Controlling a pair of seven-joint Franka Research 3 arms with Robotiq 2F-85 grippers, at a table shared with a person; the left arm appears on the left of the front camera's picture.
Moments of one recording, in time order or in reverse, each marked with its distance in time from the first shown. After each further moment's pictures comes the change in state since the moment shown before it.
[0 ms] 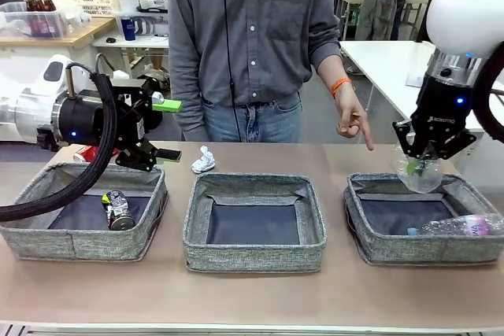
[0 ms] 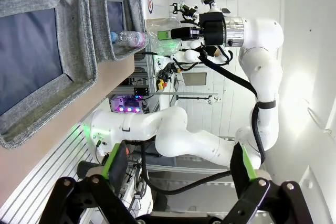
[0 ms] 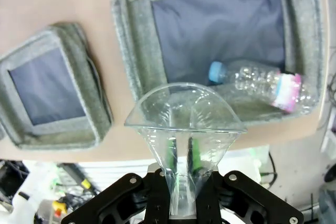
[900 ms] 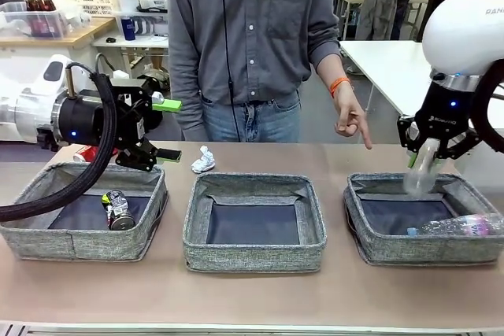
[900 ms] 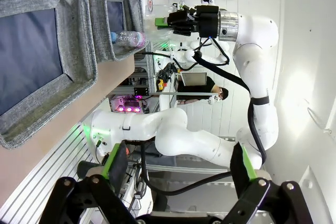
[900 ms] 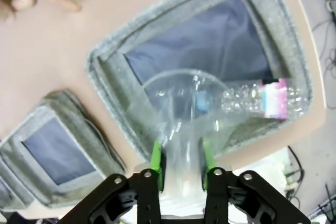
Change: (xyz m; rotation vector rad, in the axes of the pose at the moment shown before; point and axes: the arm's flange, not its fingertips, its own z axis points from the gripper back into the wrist) left arm 0.000 0.000 0.000 0.000 0.000 0.000; right arm 0.021 -0.015 -0.007 -0.018 -0.115 -0.300
